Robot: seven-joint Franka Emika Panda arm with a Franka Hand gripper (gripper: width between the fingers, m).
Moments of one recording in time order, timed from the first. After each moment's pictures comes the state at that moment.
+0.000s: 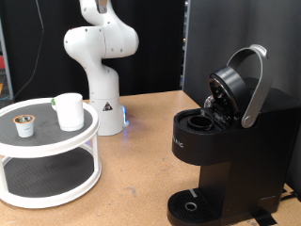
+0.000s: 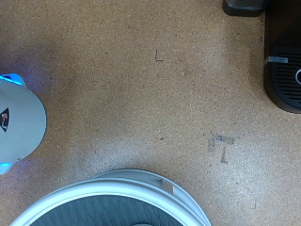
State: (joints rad) arm 0.00 -0.77 -0.16 -2.32 -0.02 1.49 -0.95
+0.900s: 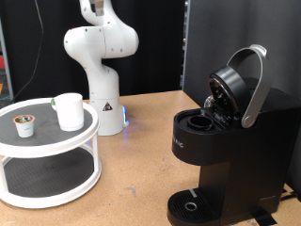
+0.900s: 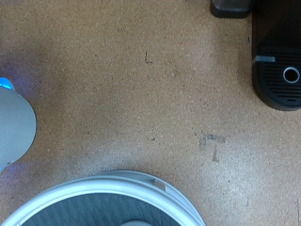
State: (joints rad) arm 0.00 -0.77 -0.20 -2.33 -0.01 1.52 -0.96
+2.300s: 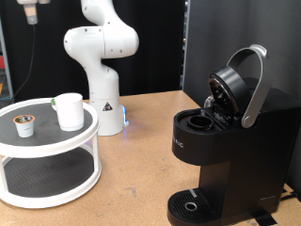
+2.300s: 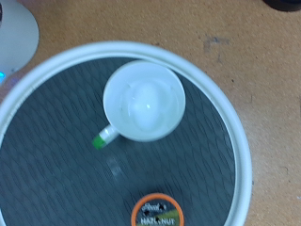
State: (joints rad) arm -0.04 -0.71 -0.46 -2.27 -0.23 1.58 -1.17
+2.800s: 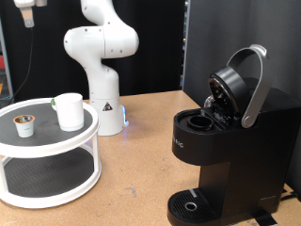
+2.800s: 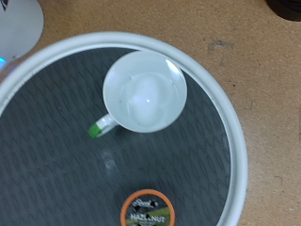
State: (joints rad) arm -0.02 -0.69 -0.49 -2.27 -0.23 1.60 -1.27
